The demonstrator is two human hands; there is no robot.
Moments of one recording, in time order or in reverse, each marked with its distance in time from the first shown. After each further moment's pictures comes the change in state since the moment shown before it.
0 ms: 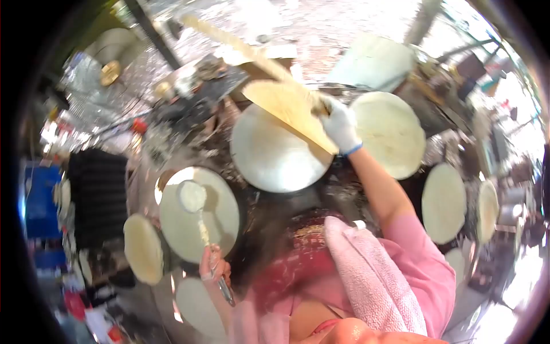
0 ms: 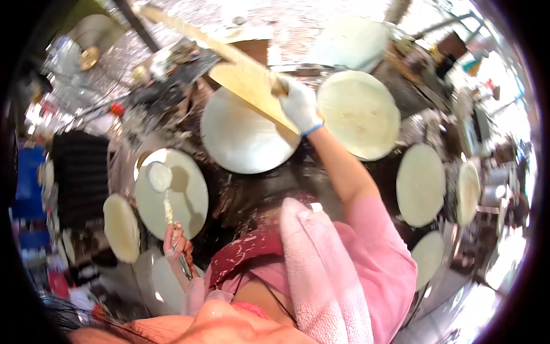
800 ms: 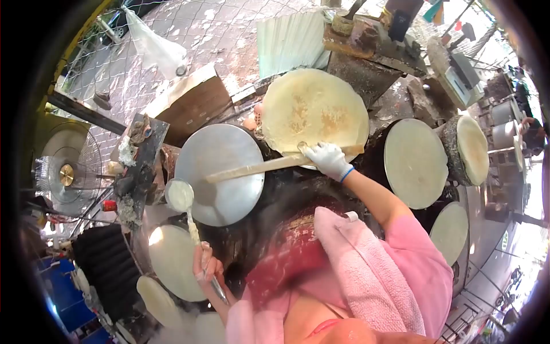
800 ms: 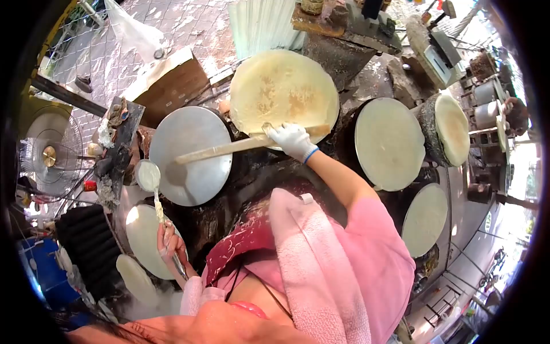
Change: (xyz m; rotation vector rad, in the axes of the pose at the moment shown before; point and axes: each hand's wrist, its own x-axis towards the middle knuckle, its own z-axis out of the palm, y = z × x) left_hand 0.067 -0.107 0.153 0.094 -0.245 -0.186; right_hand -0.140 0.177 -0.169 -0.819 -0.248 -0.255
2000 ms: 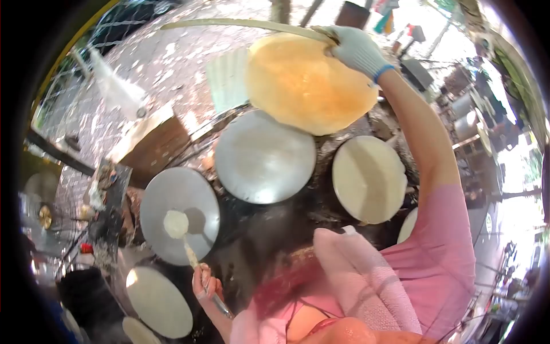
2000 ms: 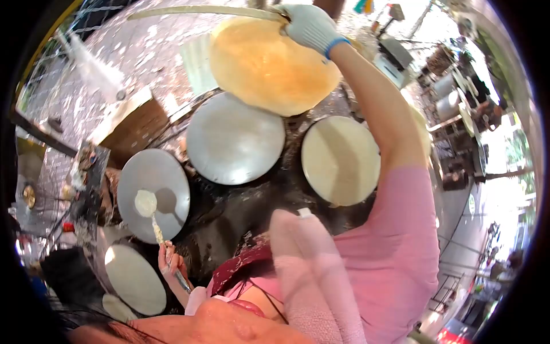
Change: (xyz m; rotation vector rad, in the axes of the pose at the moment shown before) left_hand 0.027 -0.100 0.032 0.092 0.045 -0.103; right_hand 0.137 0.242 -0.308 -0.092 0.033 0.397
